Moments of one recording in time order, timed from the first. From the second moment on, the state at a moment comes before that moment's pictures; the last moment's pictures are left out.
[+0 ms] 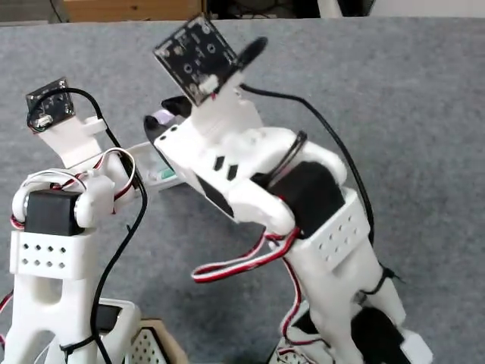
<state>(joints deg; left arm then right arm) 0.2 -41.1 22.5 85.5 28.4 -41.2 -23.9 -10.7 71.5 4.8</state>
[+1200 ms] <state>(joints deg) 0.2 -41.1 22.6 85.5 28.4 -41.3 -32.0 3.6 62.5 4.7</state>
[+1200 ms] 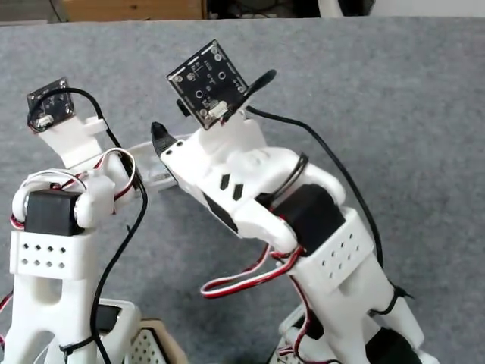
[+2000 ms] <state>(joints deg) 0.3 -41.1 22.6 85.5 28.4 -38.0 -32.9 -18.0 93.7 28.4</state>
